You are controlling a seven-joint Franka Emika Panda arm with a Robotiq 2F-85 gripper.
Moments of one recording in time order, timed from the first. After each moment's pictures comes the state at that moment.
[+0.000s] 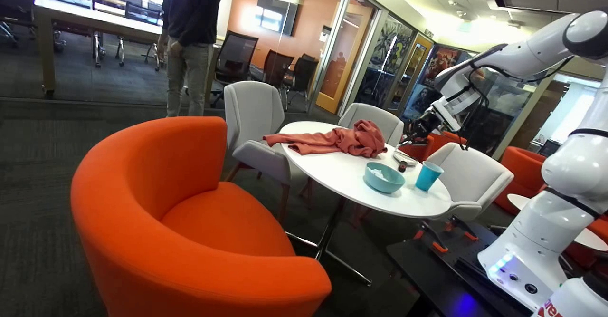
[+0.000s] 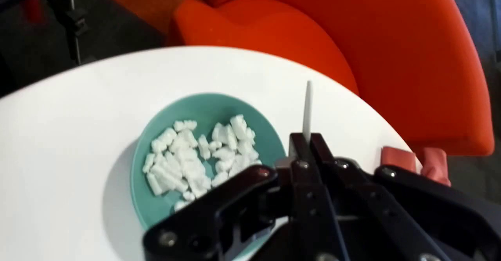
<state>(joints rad) -0.16 0.14 -0.20 -2.27 0.81 1.90 -0.05</state>
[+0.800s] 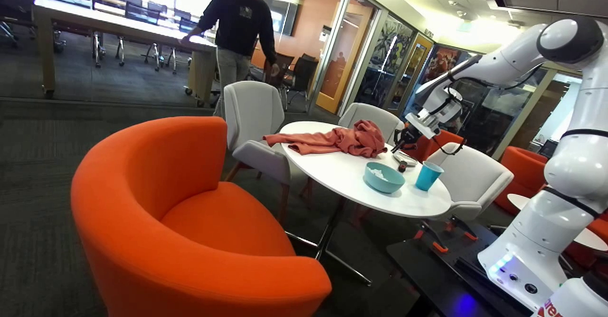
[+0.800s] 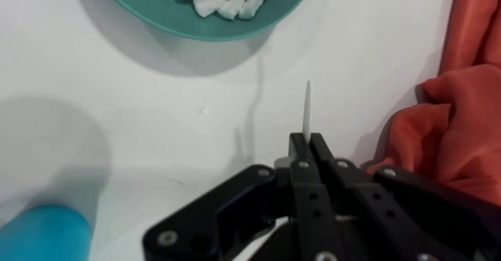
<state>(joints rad) -0.10 0.31 -0.16 -2.24 0.70 2.62 0.34</state>
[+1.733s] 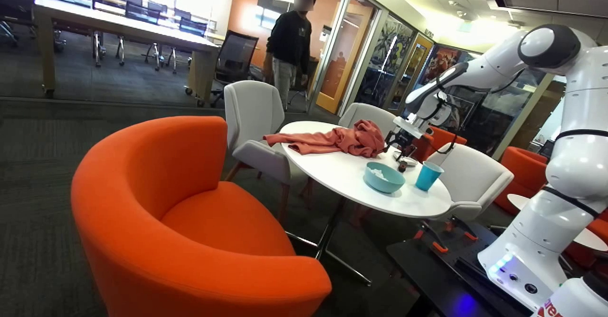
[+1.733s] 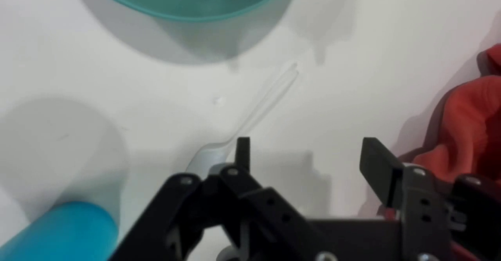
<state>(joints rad) -0.07 0.40 -0.19 -2.15 0.45 2.58 0.68</state>
